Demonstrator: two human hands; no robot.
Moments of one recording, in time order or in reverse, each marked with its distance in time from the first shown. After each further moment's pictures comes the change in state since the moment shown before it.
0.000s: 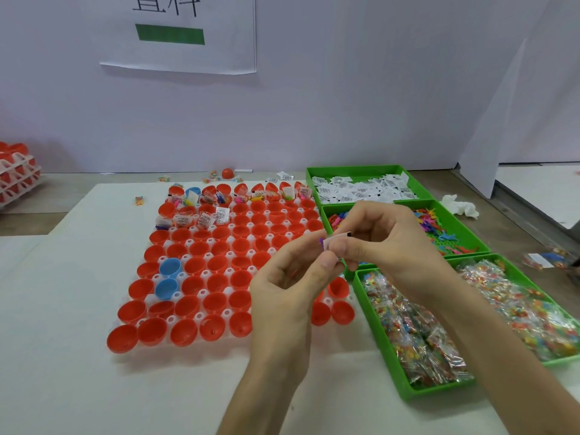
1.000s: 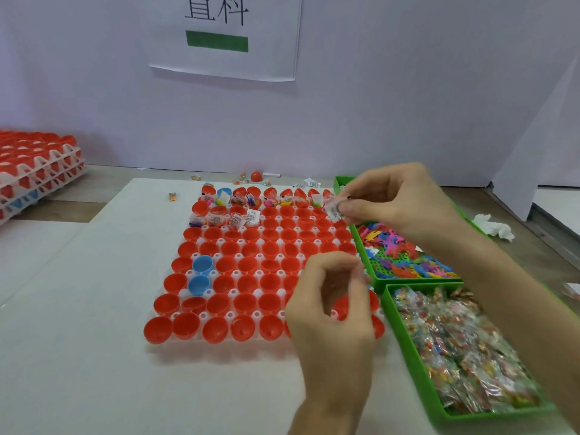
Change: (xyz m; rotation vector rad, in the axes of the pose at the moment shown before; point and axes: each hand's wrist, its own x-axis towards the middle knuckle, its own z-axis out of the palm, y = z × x) left_hand -0.014 -0.014 0.006 0.528 0.215 0.506; right_hand 0.062 -0.023 0.004 -0.322 0.011 0.008
